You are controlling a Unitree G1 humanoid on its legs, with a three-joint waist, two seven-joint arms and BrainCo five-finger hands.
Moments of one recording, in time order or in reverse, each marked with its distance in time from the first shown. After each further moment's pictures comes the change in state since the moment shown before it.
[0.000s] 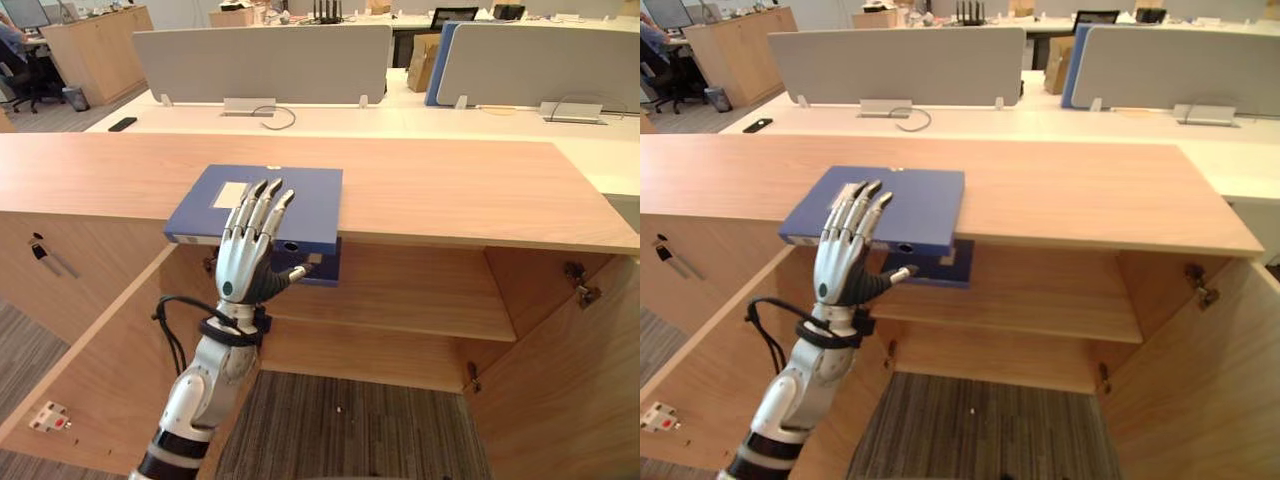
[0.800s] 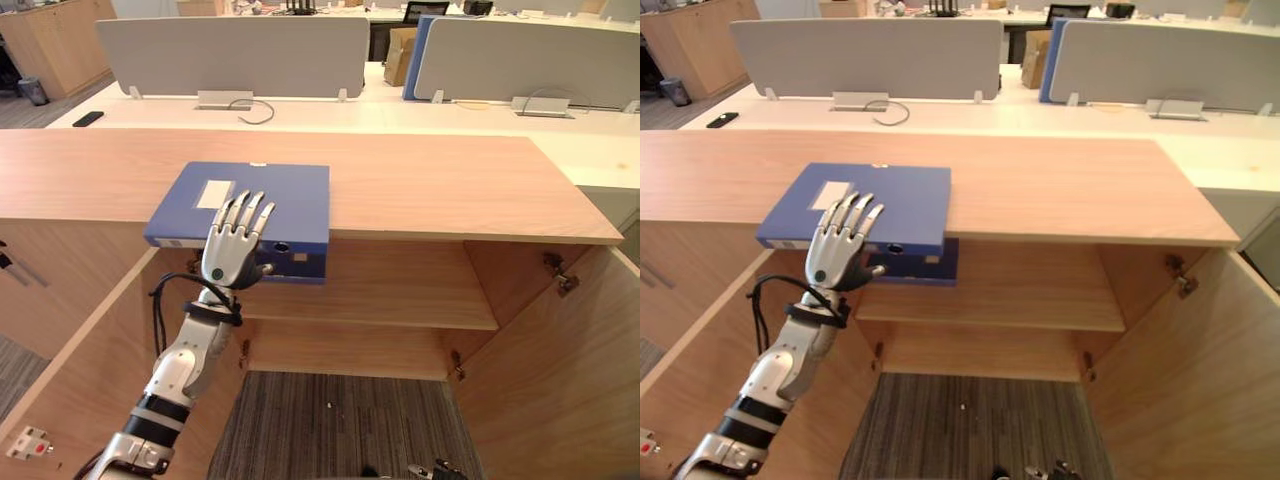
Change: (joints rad) left arm -0.127 0.137 0.000 0.282 0.109 0.096 0.003; right arm -0.026 0.020 0.000 -0.037 0.000 -0.008 -0.004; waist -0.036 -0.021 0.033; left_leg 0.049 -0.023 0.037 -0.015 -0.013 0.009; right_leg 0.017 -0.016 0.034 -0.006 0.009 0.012
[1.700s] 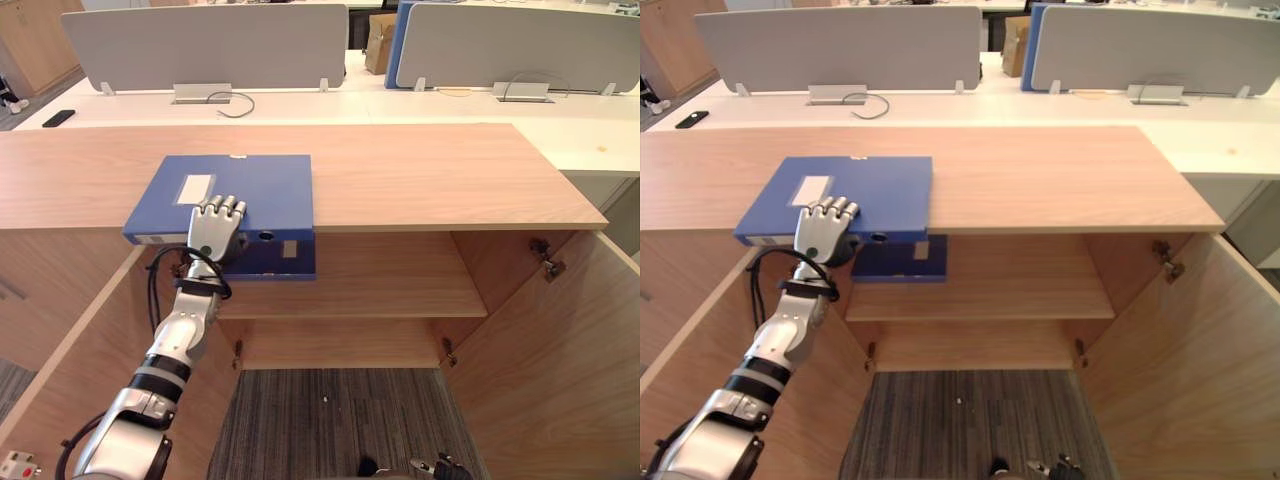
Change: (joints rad) left arm -0.236 0.011 -0.002 0.315 0.039 0.099 0.061; right arm 0.004 0.001 -0.001 -0.031 0.001 -0.002 -0.029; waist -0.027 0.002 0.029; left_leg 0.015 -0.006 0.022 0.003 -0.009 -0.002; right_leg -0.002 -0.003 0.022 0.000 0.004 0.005
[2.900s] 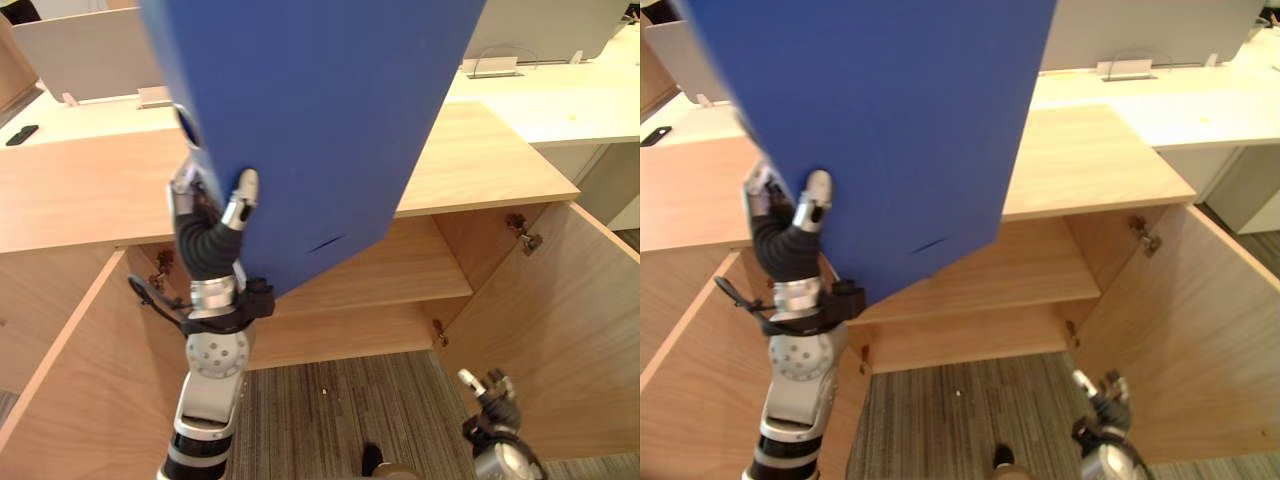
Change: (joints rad) left arm 0.335 -0.408 0.106 -0.936 -1.200 -0.375 -0.262; right arm 0.135 0.146 -0.197 -0.993 0.317 -0.078 -0.103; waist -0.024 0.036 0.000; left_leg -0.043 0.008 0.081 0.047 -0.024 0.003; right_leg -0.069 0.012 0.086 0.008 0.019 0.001
